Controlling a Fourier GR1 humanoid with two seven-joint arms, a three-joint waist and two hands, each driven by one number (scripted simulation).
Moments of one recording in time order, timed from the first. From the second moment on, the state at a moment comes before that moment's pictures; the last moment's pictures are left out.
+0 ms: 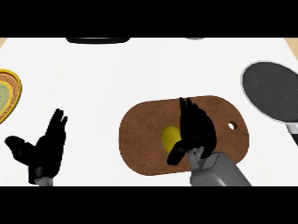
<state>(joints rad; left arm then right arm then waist) 0.08 0.15 -0.07 -1.50 0.27 0.26 0.09 -0.34 -0.02 0.48 -1.57 0.81 0.25 1.08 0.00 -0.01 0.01</state>
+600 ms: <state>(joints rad) 0.06 0.12 -0.07 -1.48 0.24 0.26 0.09 -0.33 -0.01 0.51 -1.48 0.88 0.21 0.97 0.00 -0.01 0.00</state>
